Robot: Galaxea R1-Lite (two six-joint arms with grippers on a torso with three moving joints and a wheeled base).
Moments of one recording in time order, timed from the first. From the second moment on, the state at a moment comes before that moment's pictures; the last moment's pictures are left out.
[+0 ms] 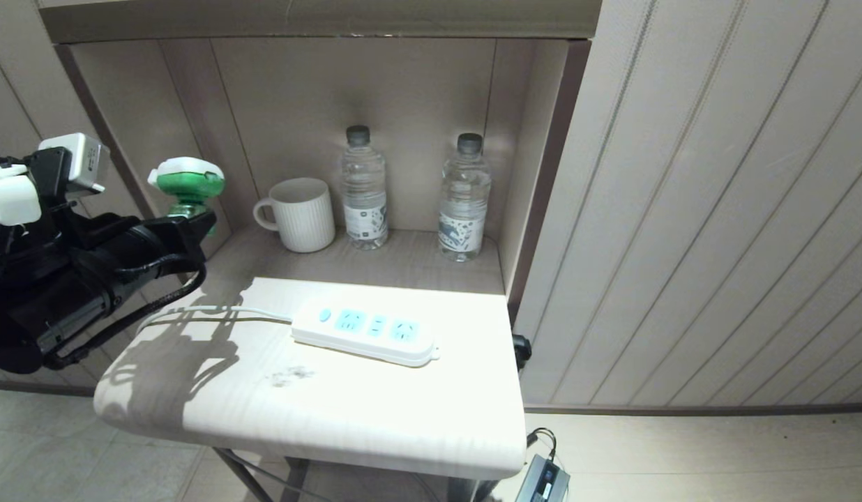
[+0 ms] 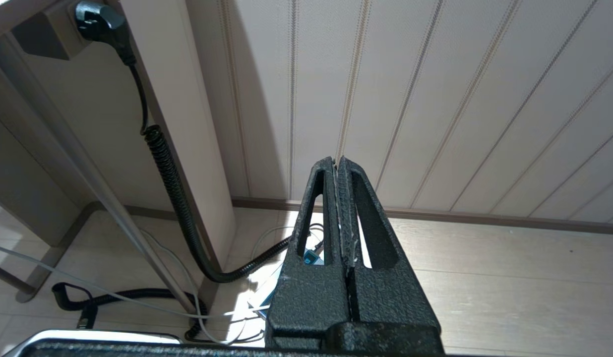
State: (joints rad) left arm -0.26 1.46 -0.67 -0.75 0.21 -0.14; right arm 0.00 0.00 -0.02 0.06 0.00 -0.01
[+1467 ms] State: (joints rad) left arm -0.26 1.77 -0.46 -1.29 0.31 -0.13; right arm 0.00 0.00 -0.02 0.06 0.00 -0.01
